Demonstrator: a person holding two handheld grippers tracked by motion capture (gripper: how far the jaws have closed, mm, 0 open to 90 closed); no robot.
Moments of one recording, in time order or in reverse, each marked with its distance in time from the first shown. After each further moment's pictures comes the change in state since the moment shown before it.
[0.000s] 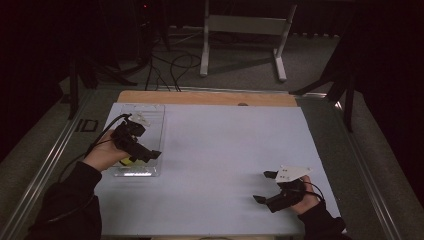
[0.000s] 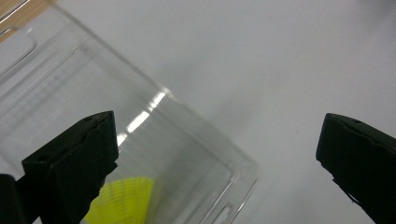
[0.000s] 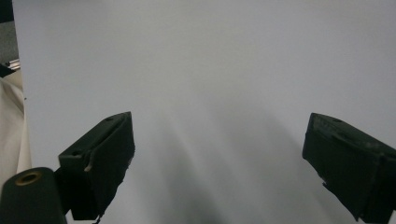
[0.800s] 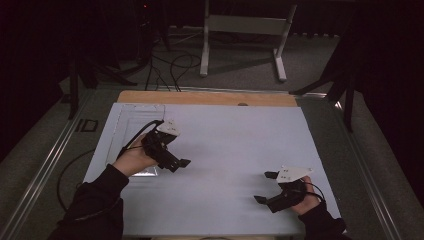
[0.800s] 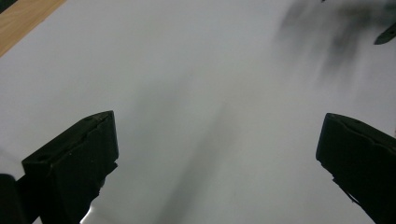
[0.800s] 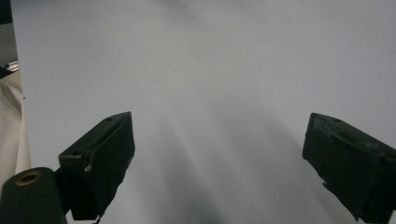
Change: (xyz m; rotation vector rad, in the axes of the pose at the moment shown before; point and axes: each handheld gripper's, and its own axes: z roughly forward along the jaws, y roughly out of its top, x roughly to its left) left arm -0.058 0.035 0.031 -0.123 -0.138 0.169; right arm 0.000 -0.003 -0.001 -0.001 -0.006 0.011
